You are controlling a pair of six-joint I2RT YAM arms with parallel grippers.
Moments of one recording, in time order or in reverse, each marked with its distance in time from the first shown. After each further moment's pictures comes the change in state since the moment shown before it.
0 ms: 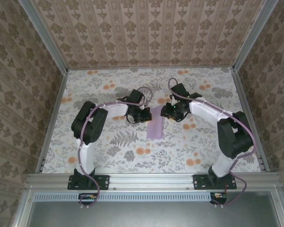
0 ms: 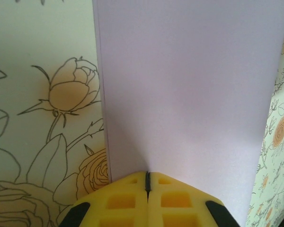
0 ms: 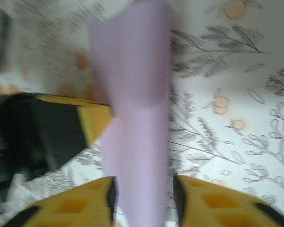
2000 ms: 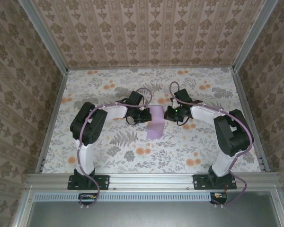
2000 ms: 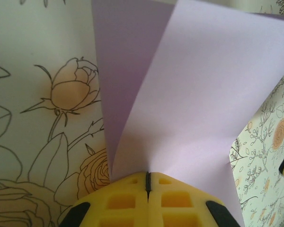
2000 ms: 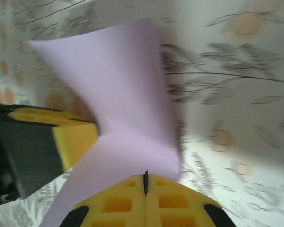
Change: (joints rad) left arm -0.005 -0.017 -0.059 0.076 -0.021 -0.012; right arm -0.040 0.056 -0.146 0.265 -0.090 -0.069
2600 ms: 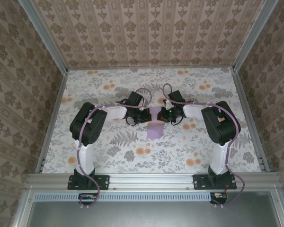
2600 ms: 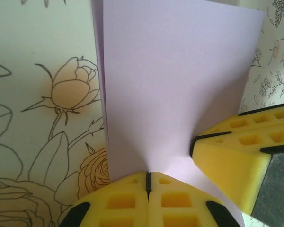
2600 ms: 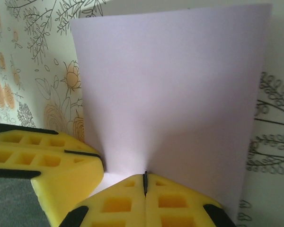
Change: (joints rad) left arm -0.001 -0.008 -0.027 0.035 -0.001 -0.004; right arm -0.011 0.188 0.035 0.143 -0.119 -0.010
